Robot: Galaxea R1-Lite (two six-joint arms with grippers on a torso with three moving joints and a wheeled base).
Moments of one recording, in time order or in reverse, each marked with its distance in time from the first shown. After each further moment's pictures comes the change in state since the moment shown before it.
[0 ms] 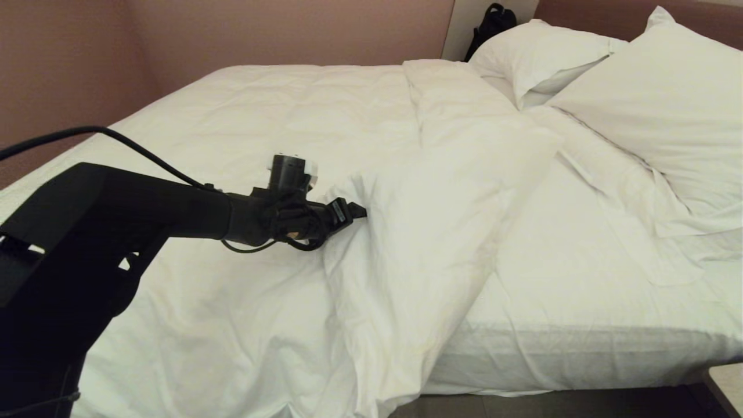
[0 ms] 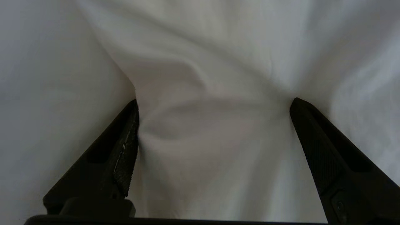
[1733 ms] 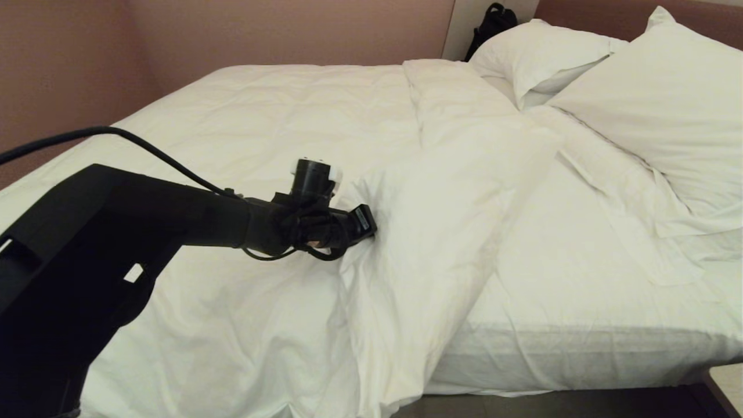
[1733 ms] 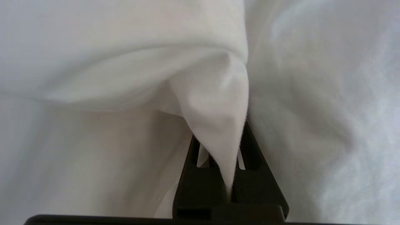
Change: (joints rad) left arm -0.104 -0.023 0.032 -0.001 -0.002 -0.060; right arm 0.000 0.000 0.000 0.000 0.000 0.000
